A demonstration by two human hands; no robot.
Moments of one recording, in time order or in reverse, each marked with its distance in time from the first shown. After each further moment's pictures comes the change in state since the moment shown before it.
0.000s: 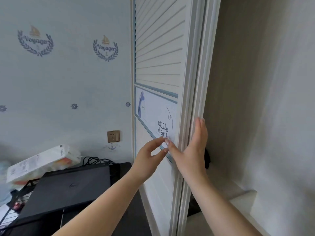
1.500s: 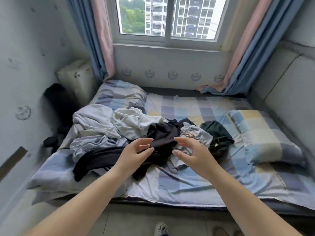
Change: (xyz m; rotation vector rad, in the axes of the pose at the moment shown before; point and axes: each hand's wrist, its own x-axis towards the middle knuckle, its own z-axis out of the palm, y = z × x) left_hand -0.976 0.227 -0.333 0.504 1.881 -0.693; right_hand -0.720 -0.618 0.185 0.885 -2.100 -0.817
